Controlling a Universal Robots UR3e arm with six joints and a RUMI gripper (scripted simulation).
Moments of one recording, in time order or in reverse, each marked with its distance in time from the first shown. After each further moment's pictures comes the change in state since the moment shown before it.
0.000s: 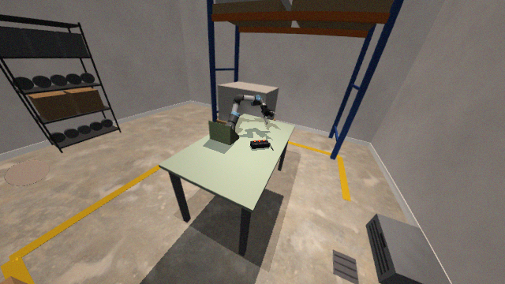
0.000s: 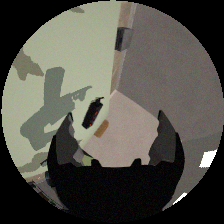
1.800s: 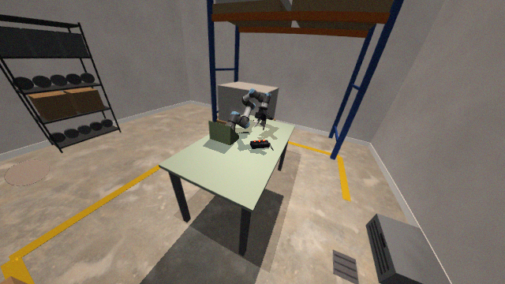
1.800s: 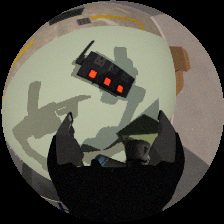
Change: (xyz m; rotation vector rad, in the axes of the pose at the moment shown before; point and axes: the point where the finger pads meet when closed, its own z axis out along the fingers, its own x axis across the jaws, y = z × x) arm -0.059 0.226 0.156 -0.578 -0.739 1.279
